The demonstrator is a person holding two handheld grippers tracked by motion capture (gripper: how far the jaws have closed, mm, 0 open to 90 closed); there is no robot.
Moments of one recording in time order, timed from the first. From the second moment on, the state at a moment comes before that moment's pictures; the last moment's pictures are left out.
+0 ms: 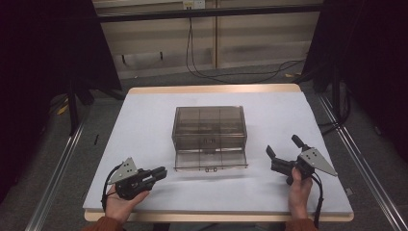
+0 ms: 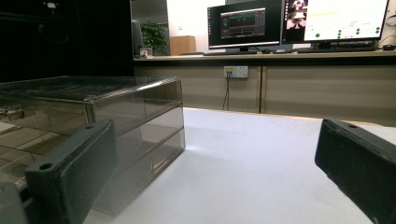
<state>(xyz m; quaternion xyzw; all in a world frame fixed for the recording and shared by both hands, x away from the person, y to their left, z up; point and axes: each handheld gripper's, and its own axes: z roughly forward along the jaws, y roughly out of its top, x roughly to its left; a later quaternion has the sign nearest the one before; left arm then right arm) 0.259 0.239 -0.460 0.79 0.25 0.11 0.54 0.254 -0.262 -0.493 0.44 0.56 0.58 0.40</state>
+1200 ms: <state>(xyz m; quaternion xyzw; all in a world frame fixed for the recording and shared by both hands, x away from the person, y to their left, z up) 0.253 0.185 -0.457 0.84 0.18 0.05 0.51 0.254 -0.262 -0.493 0.44 0.56 0.58 0.40</state>
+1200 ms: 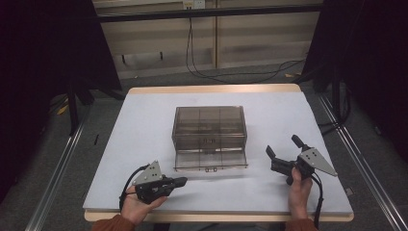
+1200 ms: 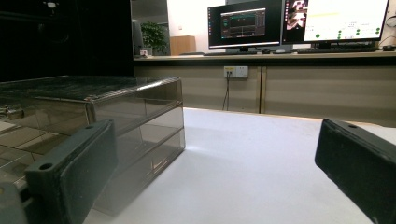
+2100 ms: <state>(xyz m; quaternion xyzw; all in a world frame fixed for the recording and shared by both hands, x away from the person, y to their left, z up) 0.273 0.133 -0.455 0.87 0.14 0.03 0.48 0.254 -0.262 -0.493 0.44 0.56 0.58 0.40</state>
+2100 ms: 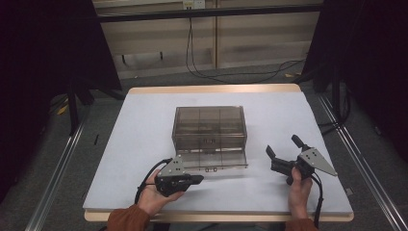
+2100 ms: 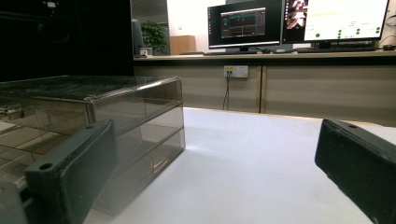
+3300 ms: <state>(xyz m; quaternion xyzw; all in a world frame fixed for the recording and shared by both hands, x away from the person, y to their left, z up) 0.286 0.115 -0.471 0.87 0.14 0.03 0.47 0.254 -0.262 -0.493 0.44 0.56 0.58 0.40</state>
